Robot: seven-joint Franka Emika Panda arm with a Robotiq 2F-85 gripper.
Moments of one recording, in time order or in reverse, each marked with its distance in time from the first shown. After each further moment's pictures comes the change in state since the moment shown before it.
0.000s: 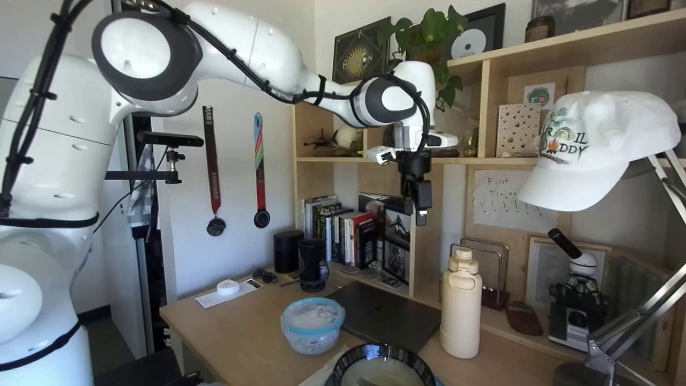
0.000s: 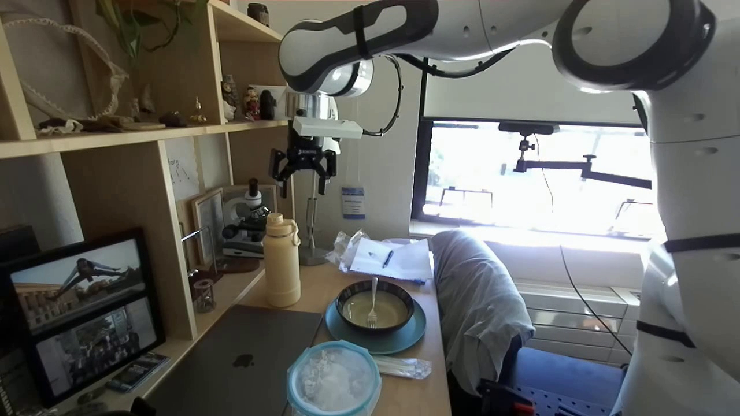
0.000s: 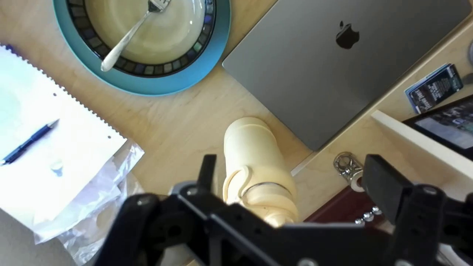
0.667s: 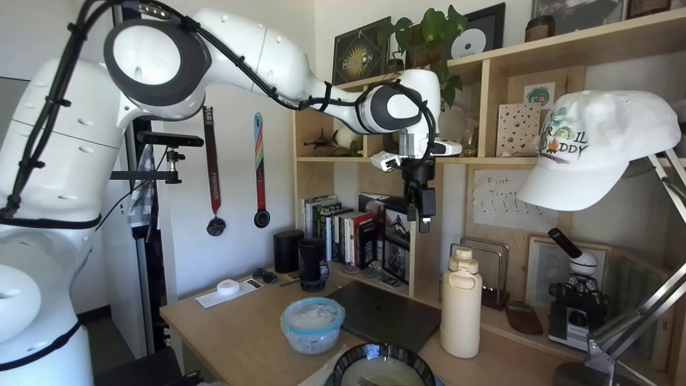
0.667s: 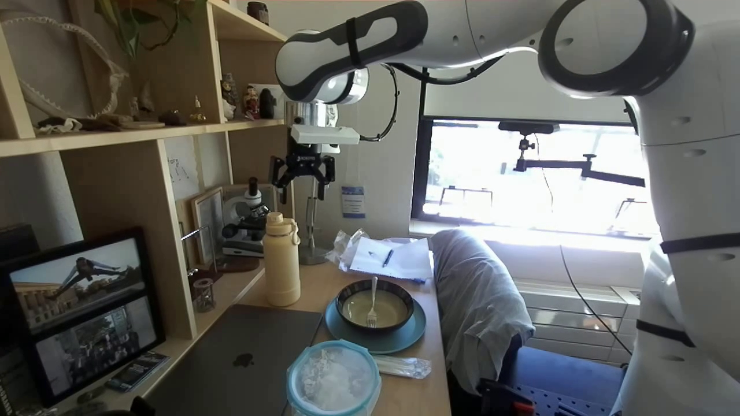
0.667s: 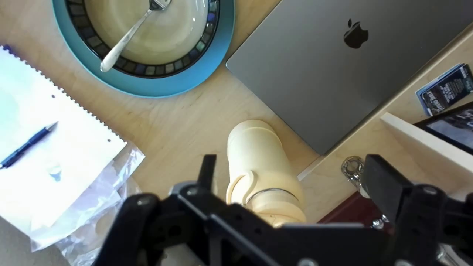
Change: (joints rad) arm -0.007 0.040 0.000 0.017 0.002 0.002 -0.004
